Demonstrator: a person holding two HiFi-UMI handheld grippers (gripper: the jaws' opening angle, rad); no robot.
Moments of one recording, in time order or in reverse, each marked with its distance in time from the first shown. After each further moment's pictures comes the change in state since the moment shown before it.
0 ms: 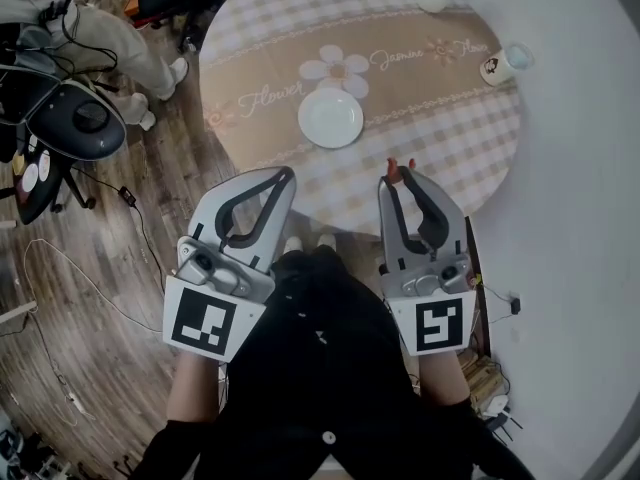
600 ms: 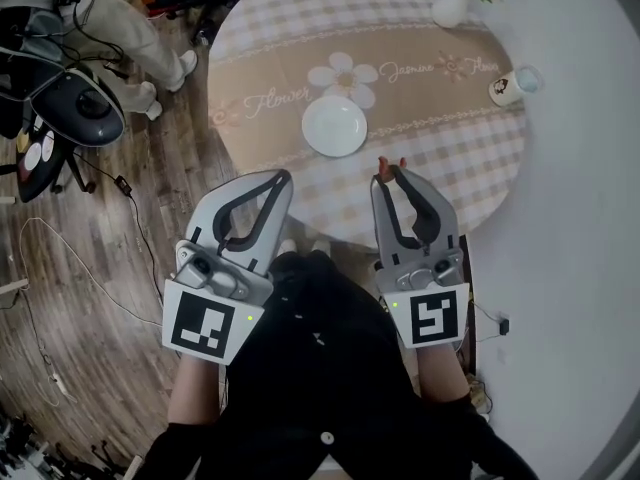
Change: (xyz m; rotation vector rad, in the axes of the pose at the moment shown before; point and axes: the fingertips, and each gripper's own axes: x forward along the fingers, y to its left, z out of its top) left arm 0.005 0.006 0.001 -0.003 0.015 0.094; right arm 0.020 -0.005 -0.013 0.004 0.002 0.105
